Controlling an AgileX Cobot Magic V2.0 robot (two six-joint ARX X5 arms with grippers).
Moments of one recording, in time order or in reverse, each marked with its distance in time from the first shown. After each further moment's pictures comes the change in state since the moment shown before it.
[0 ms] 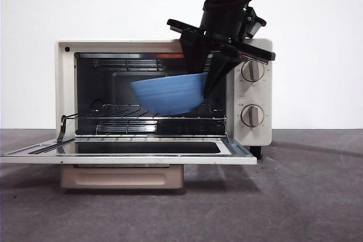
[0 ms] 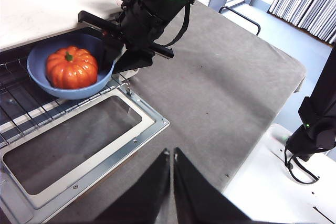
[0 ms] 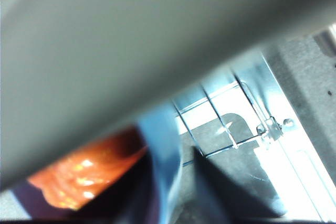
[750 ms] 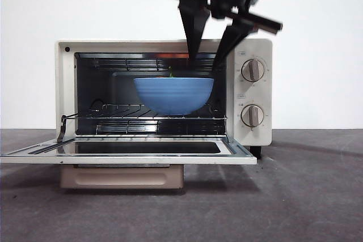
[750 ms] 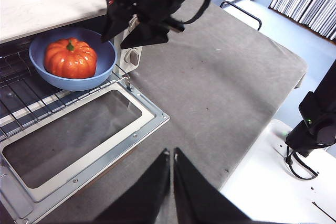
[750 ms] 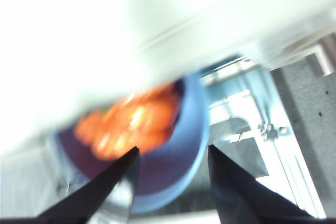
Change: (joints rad) left arm 0.000 0.000 0.000 -0.017 0.000 0.000; right arm 0.032 -0.123 -0.001 -0.021 0.056 -0.158
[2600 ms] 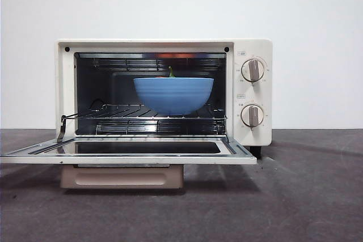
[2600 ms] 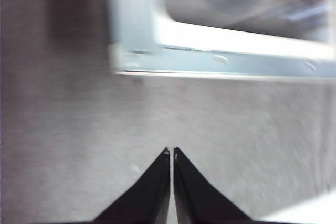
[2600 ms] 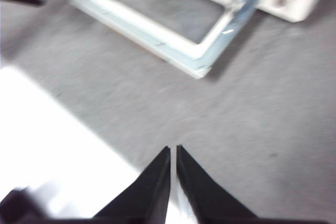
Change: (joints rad) left arm 0.435 0.319 -0.448 0.155 0.059 -0.272; right arm 0.333 -1.147 -0.644 -0.285 0.045 -0.733
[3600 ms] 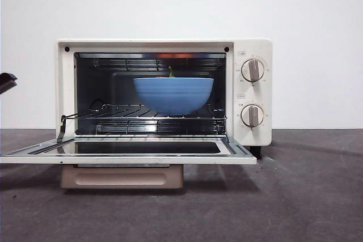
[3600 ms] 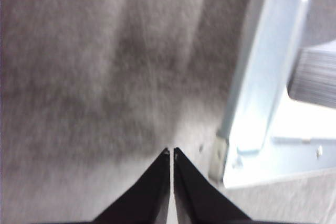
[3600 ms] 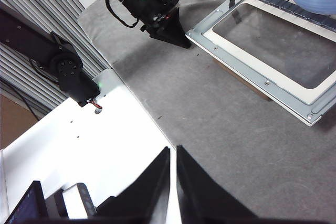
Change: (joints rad) left arm 0.164 0.500 -0.001 0.287 0.140 -0.016; right arm 0.000 -0.015 -0.032 0.231 -0.282 -0.012
